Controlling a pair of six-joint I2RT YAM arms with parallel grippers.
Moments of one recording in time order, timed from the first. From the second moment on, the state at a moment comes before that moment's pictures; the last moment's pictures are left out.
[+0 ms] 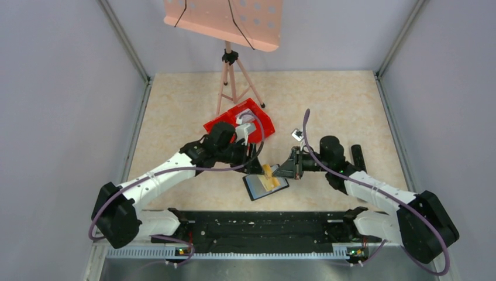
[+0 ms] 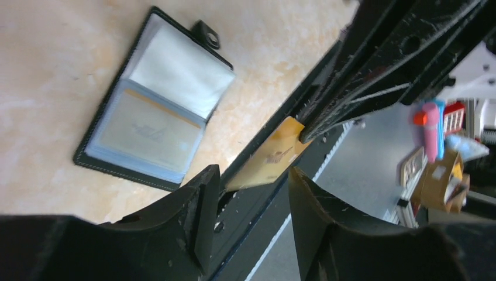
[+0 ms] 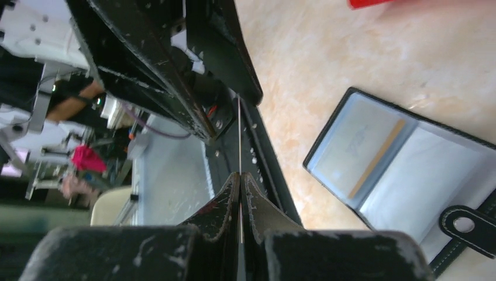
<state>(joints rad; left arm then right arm) -0.72 1.25 0.90 -0.38 0.55 -0.50 0.53 1.13 0.44 0.36 -0.92 0.61</state>
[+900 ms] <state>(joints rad) -0.68 1.24 0.65 0.32 0.60 -1.03 0.62 0.85 0.18 0.74 -0.29 1.12</state>
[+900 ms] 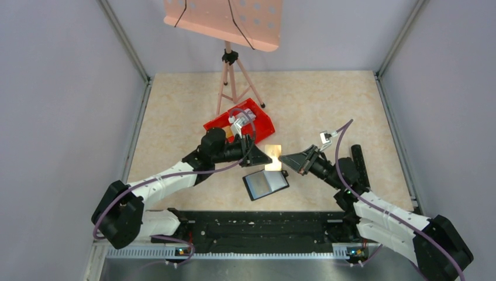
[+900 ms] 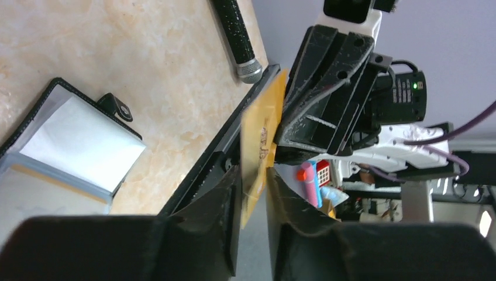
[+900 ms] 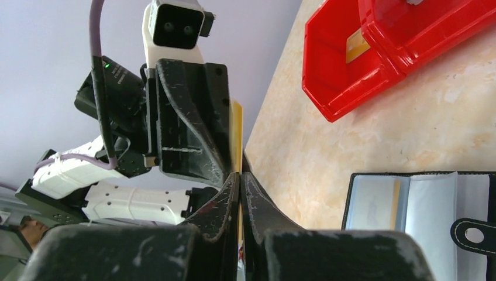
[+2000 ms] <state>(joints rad) -0.67 1.23 0.75 -0.04 0.95 -0.68 0.47 1.02 0.50 0.28 -1.02 0.61</state>
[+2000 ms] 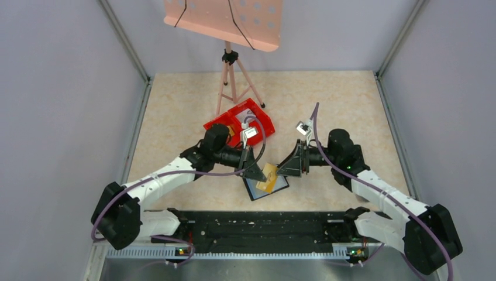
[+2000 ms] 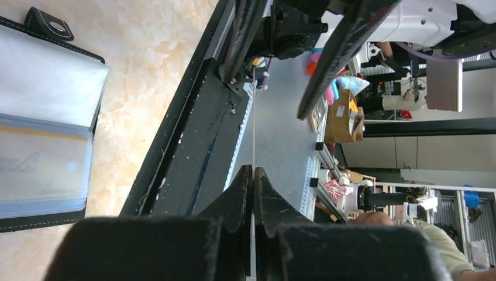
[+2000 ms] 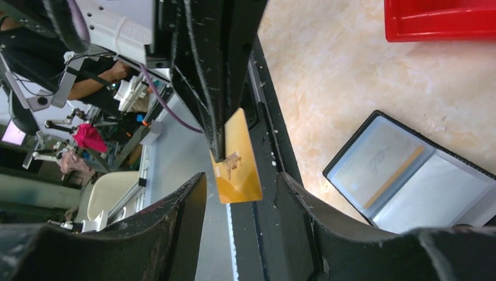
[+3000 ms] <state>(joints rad) -0.58 1.24 0.79 -0.10 0.92 -0.67 0.48 1.08 0.46 0.58 -0.98 0.79</state>
